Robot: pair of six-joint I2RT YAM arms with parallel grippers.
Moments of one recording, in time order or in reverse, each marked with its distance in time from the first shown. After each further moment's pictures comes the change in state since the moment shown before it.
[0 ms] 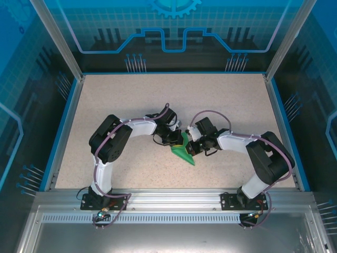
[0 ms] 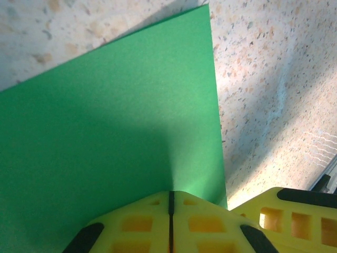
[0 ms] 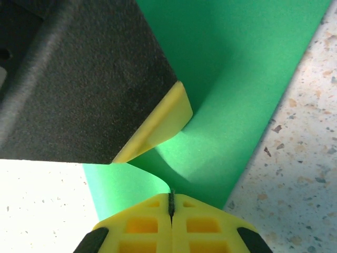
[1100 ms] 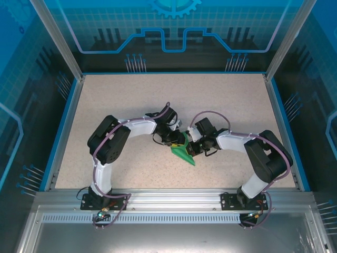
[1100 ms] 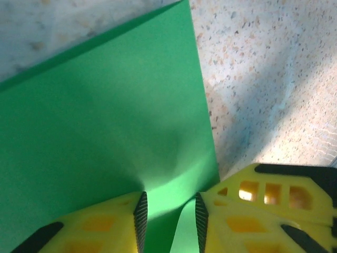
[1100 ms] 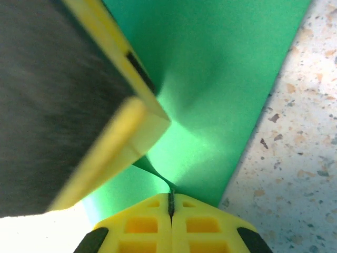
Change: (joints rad) left arm 0.001 -0.042 0.020 -0.079 -0.033 0.045; right arm -0.001 0.028 0.003 -0.016 0.006 0.010
